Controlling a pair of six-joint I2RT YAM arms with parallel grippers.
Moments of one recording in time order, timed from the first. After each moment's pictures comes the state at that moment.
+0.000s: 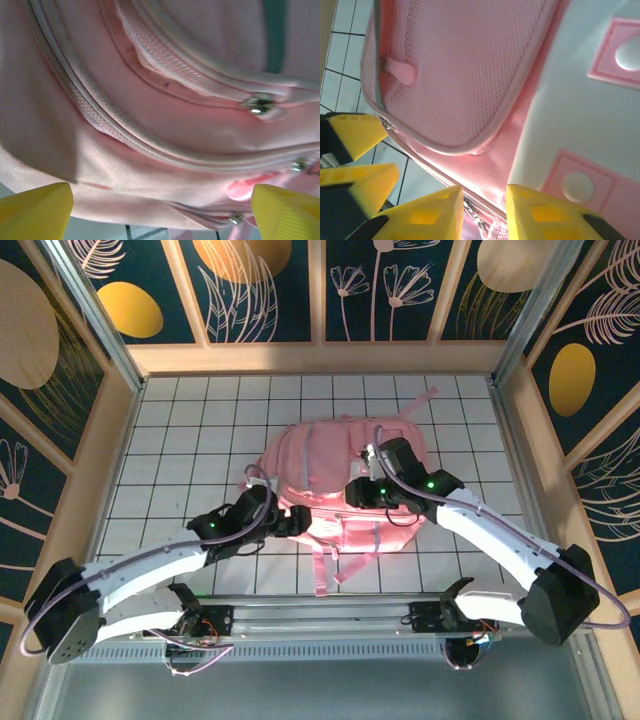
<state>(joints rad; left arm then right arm) -0.87 1.14 0.61 -0.23 -0.07 -0.80 0.67 1.20 0.91 -0.56 -0.27 0.55</state>
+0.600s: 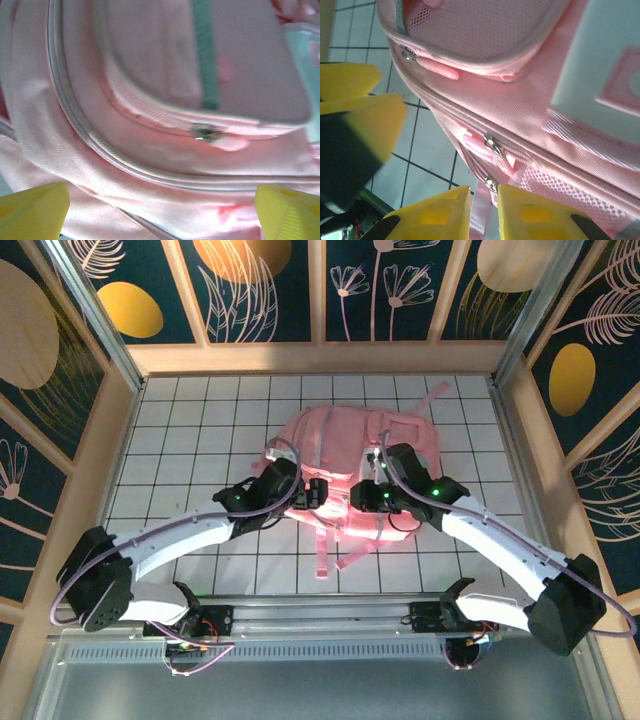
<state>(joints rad) -0.86 1.33 0.85 -0.23 -0.22 -0.67 0.69 1.15 0.86 -0.56 -0.23 0.63</state>
